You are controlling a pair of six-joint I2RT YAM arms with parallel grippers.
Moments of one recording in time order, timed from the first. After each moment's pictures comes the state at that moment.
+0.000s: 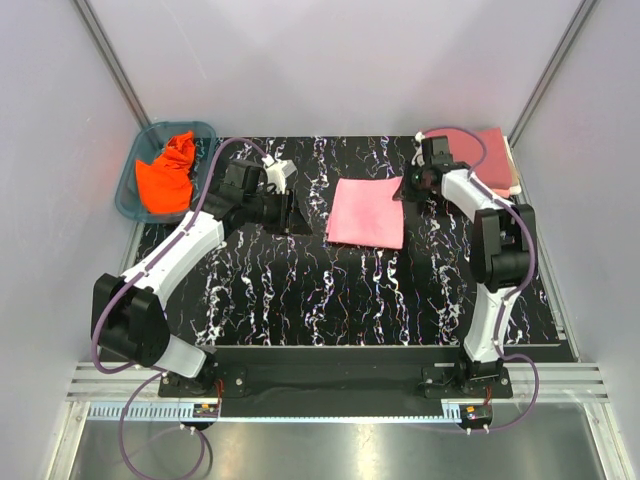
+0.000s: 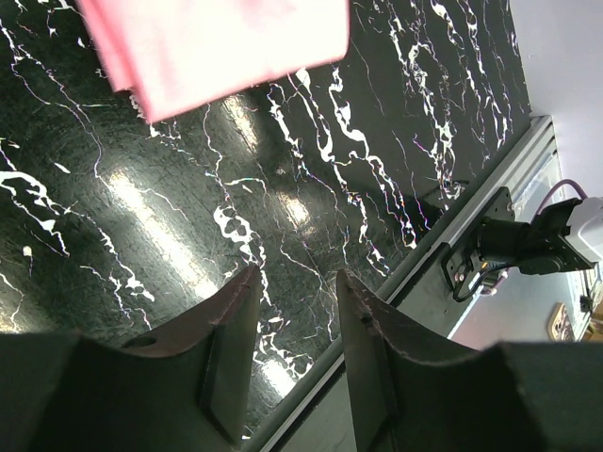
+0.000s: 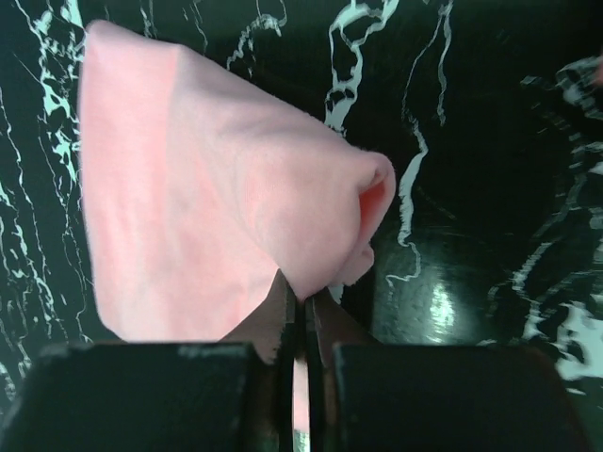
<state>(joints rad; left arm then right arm) -0.39 1.47 1.20 -0.51 0.61 -0.32 0.15 2.02 1.52 -0.40 -0.26 0.34</state>
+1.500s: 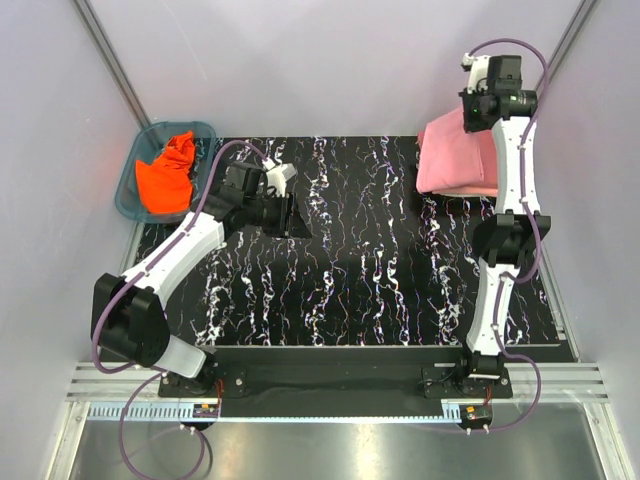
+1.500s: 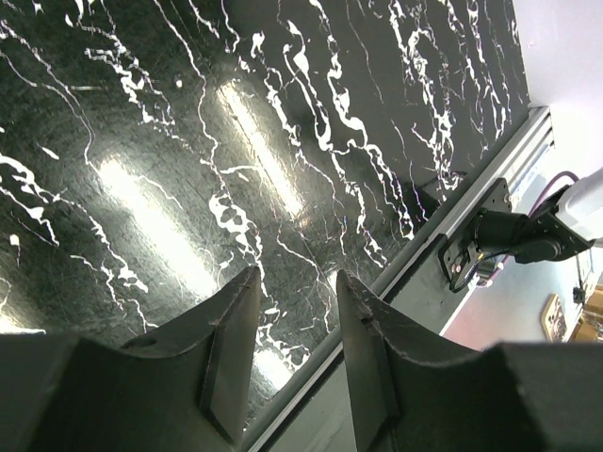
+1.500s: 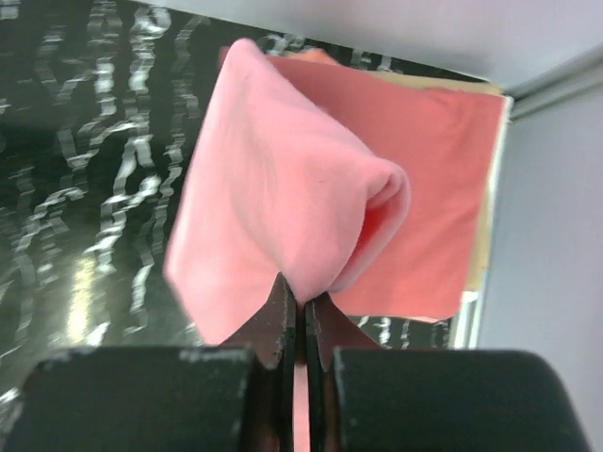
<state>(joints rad) -0.39 1.47 1.19 -0.52 0.63 -0.32 -0.04 2.28 2.67 -1.08 -0.04 -0.25</state>
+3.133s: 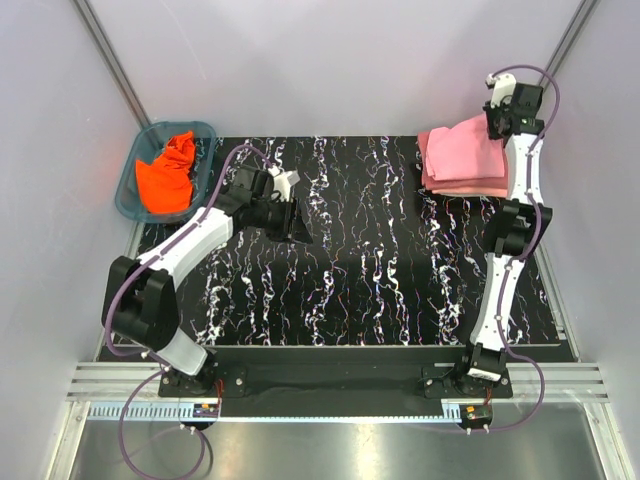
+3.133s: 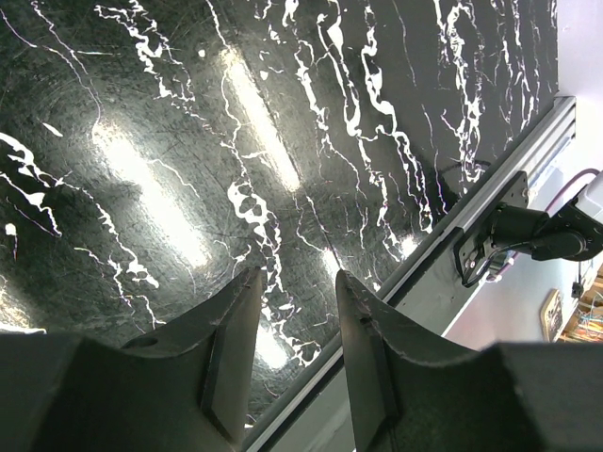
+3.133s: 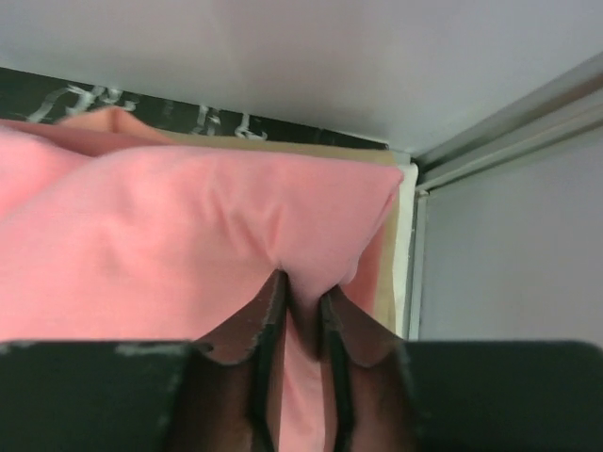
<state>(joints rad) -0.39 1.56 1.18 -0.53 0.63 -0.31 -0.23 2.58 2.69 -0.64 -0.17 -0.41</state>
